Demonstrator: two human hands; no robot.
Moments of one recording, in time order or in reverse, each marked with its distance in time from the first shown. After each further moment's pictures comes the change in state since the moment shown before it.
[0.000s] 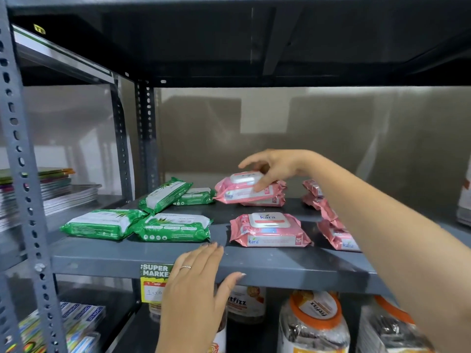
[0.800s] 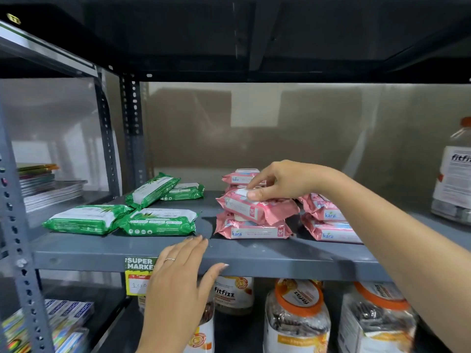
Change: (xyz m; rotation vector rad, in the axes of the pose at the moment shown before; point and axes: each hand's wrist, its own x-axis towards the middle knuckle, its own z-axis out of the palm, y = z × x) left_hand -0.002 0.004 -0.005 -0.015 -0.046 -0.053; right_hand -0.073 0.003 0.022 -0.167 0.072 0.004
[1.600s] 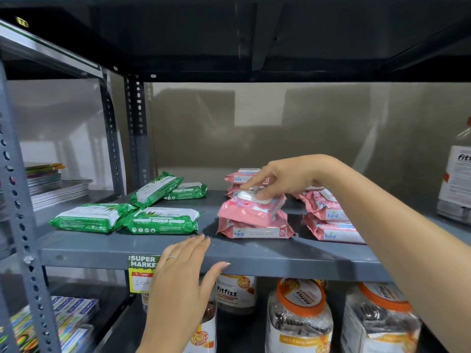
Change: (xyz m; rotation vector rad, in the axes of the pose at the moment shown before) left_hand 0.001 0.002 0.000 0.002 0.008 -0.017; right_hand -0.002 -0.016 -0.012 -0.022 -0.151 0.009
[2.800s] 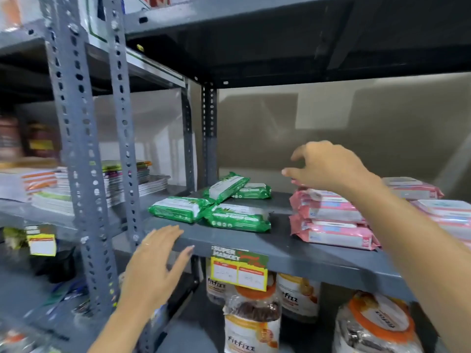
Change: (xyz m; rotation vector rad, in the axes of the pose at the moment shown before) left_hand -0.019 -0.155 -0.064 0.147 0.071 -0.137; right_hand 0.038 -0.075 0.014 -0.142 0.566 0.124
